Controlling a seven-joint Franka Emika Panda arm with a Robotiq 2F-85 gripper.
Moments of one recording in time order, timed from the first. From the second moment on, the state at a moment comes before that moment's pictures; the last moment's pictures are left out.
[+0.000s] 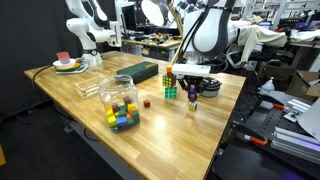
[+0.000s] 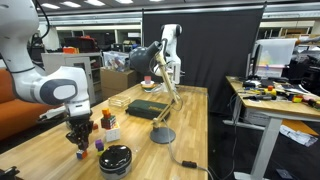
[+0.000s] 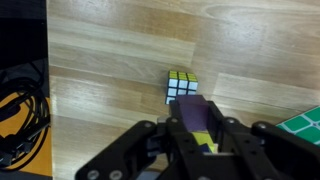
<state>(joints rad) 0.33 0.38 -0.10 -2.57 0.05 2.91 1.35</state>
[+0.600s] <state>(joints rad) 0.32 0.40 -0.09 -2.56 0.11 2.90 1.35</state>
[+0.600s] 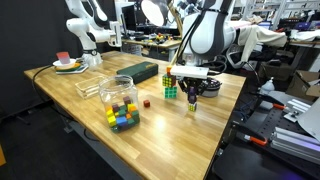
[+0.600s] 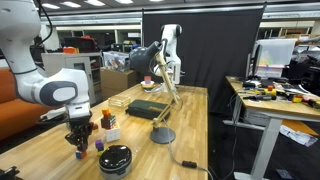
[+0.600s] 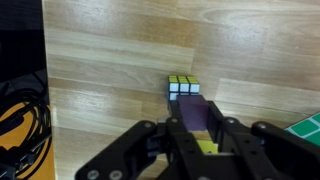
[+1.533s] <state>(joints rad) 0.32 0.40 -0.08 -2.55 0.13 2.90 1.35</state>
